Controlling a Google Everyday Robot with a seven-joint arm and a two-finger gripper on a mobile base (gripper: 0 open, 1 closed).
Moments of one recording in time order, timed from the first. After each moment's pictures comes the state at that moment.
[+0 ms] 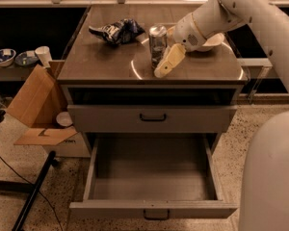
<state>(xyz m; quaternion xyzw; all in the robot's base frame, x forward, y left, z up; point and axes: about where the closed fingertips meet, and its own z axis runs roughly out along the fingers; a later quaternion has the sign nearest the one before) 0.683 -0.056 0.875 -0.60 0.69 0.25 0.32</state>
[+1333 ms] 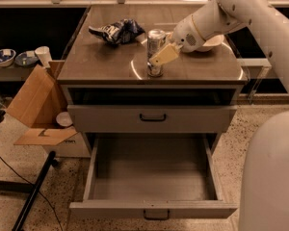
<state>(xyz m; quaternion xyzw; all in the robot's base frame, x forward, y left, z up) 0.692 -0.056 0.872 -0.56 0.72 0.26 0.32</state>
